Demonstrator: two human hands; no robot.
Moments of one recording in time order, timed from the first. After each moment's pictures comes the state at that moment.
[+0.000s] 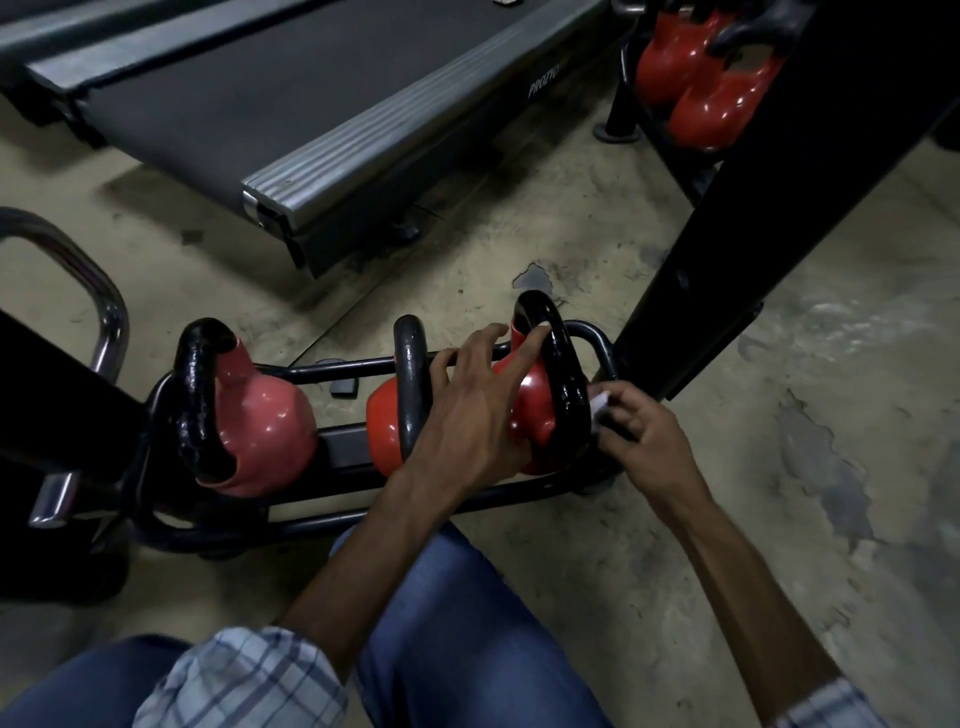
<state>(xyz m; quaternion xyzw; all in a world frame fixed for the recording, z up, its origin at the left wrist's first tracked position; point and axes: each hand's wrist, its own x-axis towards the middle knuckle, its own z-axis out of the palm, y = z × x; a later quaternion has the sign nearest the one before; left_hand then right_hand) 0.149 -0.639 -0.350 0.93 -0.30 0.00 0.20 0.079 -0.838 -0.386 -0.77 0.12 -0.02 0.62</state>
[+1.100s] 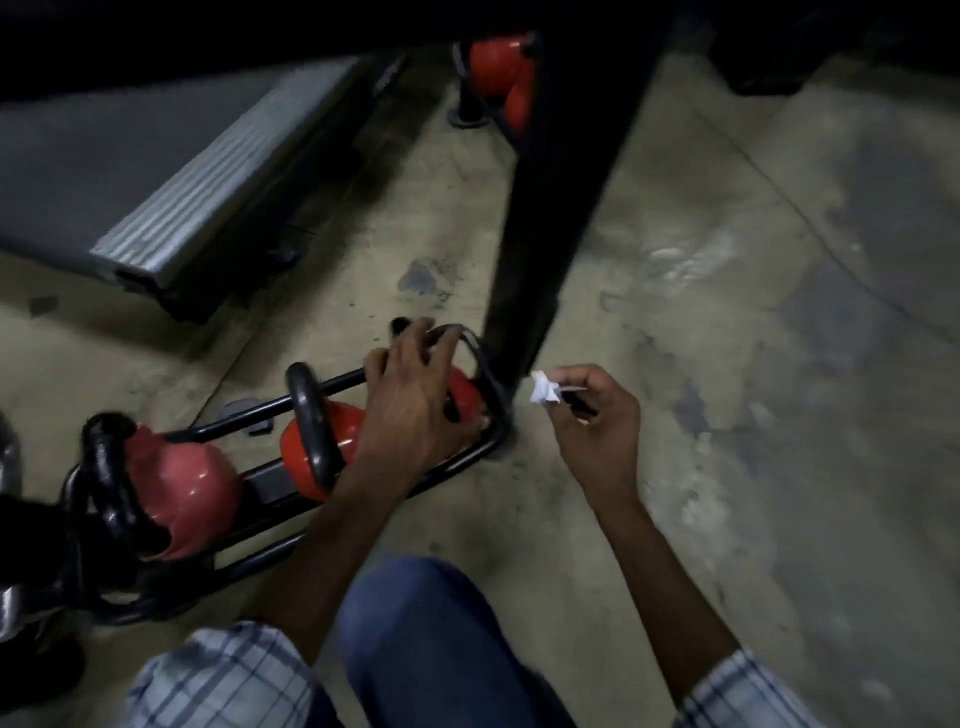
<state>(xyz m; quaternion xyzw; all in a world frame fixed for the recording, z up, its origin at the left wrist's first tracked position) 0.134 -0.682 -0.268 0.92 -0.34 -0.01 0.19 0.015 -0.844 -0.290 -0.75 0.27 -0.32 0.52</state>
